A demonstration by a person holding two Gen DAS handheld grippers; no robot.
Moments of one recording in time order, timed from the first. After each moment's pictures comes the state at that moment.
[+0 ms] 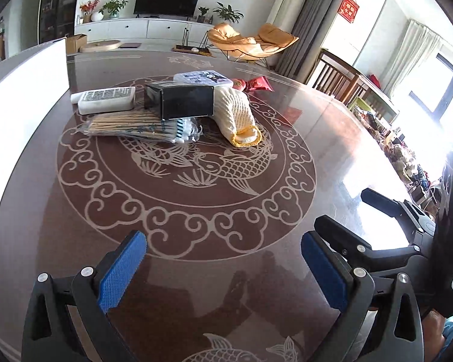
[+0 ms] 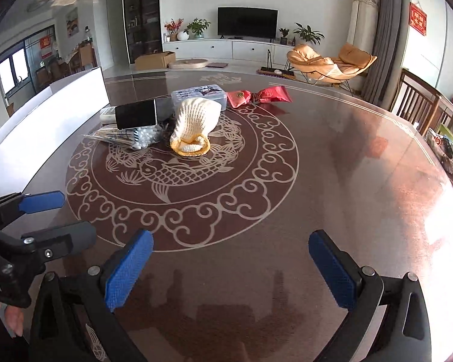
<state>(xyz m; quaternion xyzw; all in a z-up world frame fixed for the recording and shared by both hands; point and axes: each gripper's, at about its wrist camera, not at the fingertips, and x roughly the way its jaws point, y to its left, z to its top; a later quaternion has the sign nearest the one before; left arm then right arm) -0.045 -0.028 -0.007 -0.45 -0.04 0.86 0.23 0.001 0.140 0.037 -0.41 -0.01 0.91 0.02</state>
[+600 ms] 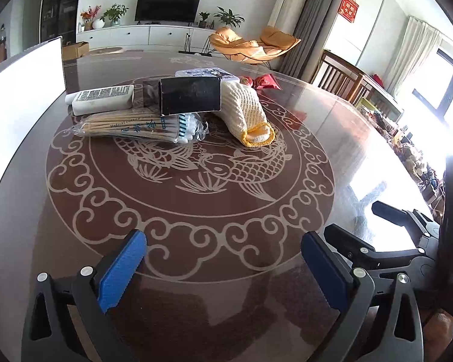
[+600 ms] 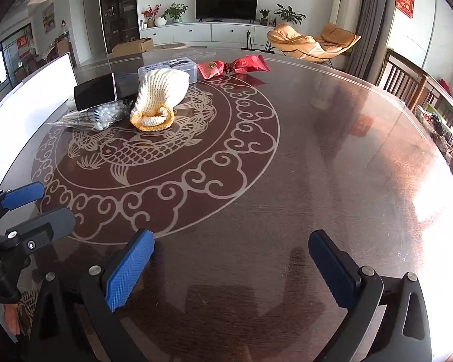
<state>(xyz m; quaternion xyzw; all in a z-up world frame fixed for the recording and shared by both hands) -0.052 -0.024 -0.026 -0.44 -0.03 0.87 0.21 -0.016 0.153 0.002 -0.45 0.00 0.89 0.07</state>
